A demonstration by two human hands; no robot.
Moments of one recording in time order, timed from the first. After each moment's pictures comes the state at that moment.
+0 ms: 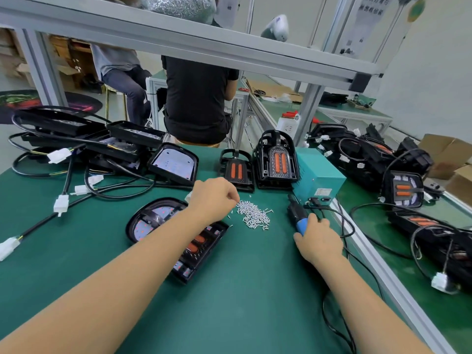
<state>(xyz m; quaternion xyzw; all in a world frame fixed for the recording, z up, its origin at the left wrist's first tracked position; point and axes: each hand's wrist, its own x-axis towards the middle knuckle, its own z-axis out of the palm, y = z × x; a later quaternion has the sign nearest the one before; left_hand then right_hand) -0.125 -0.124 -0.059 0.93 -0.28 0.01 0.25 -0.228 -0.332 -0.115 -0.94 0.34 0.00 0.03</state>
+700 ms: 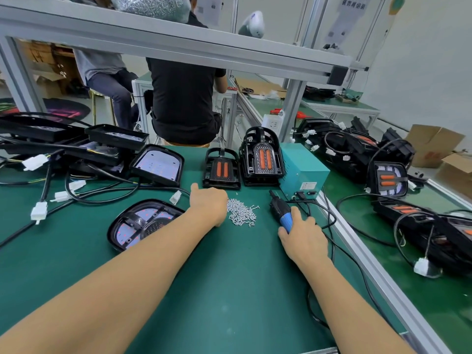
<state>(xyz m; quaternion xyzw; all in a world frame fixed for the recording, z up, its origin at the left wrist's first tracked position) -0.113 -0.169 -0.085 0.96 -0.26 -0.03 -0.06 -0.239 -0.332 -0.127 -0.94 0.32 -0.06 0.06</state>
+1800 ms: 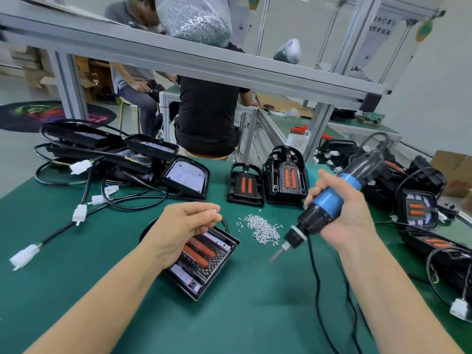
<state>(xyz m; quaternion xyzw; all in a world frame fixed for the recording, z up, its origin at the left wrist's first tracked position) -0.153 -0.045 -0.069 0.59 -0.10 -0.17 0.78 -0.222 -0.291 -0.005 -0.39 0.13 -0.20 0.89</state>
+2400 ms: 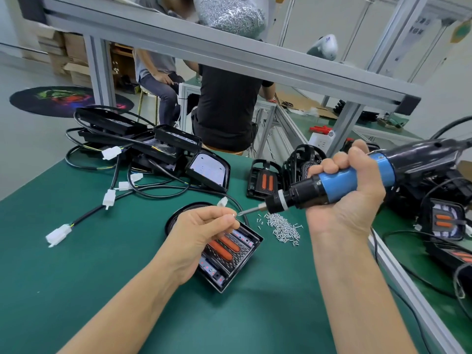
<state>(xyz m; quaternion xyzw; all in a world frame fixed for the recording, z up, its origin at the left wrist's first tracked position) -0.181 -0.027 -0.080 0.54 -0.12 -0.15 0.82 -0.218 -0.192 0.022 -0.30 -0.05 -0.34 0.89</state>
